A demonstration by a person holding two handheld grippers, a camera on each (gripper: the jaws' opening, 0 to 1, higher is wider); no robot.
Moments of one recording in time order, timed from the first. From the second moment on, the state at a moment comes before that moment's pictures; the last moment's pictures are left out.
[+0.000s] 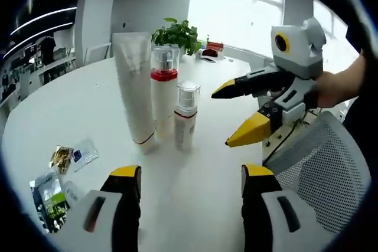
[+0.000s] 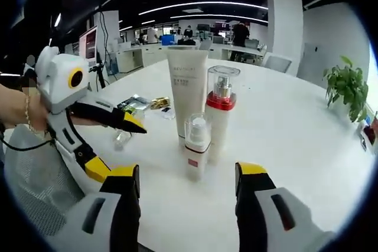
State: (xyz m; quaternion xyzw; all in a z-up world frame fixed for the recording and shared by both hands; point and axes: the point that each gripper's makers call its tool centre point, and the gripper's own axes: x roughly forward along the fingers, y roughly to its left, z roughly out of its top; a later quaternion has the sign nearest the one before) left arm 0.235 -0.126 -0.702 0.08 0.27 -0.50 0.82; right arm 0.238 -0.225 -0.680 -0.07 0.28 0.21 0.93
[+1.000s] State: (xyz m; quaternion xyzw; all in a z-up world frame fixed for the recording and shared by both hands) left arm 0.192 0.000 -0.669 -0.04 0.29 -0.36 0.88; right arm 0.214 -0.224 -0.672 -0.05 0.28 0.19 0.94
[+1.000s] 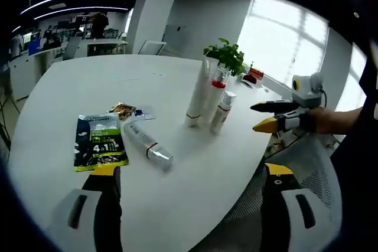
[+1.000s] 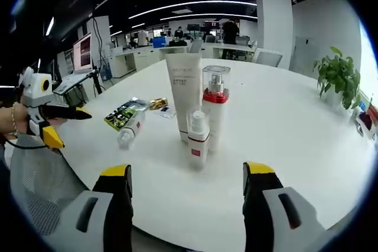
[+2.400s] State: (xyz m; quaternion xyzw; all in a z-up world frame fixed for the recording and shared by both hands) left arm 0.212 0.004 -0.685 -0.05 0.32 -0.31 0.89; right arm 0.203 -0.215 -0.671 -0.07 0.29 0.20 0.93
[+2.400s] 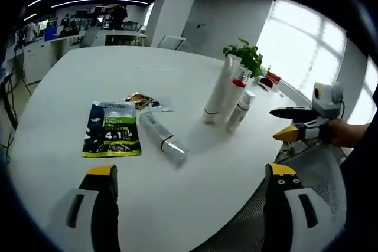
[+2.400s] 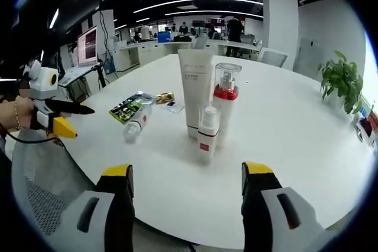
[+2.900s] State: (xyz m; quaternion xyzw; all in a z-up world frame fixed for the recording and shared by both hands) left arm 0.252 -0.013 -0.717 0.01 0.35 -0.28 0.89; right arm 0.205 -0.221 -0.676 -0.06 0.30 0.19 0.93
